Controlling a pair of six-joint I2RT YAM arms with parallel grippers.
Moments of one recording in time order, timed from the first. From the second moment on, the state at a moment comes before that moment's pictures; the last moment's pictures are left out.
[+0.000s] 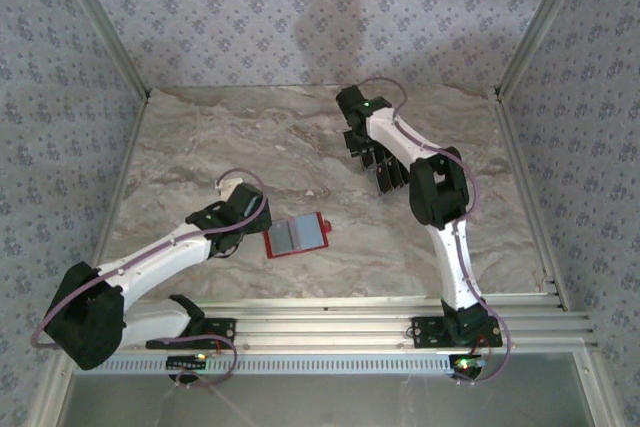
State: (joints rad) left arm -0.66 1.18 0.65 -0.48 -0.46 -0.70; right arm 0.45 2.31 2.03 -1.00 0.28 0.19
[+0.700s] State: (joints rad) left arm -0.65 1.20 0.65 -0.48 -0.43 -0.70; right arm 0.44 2.32 2.05 -1.01 0.25 0.18
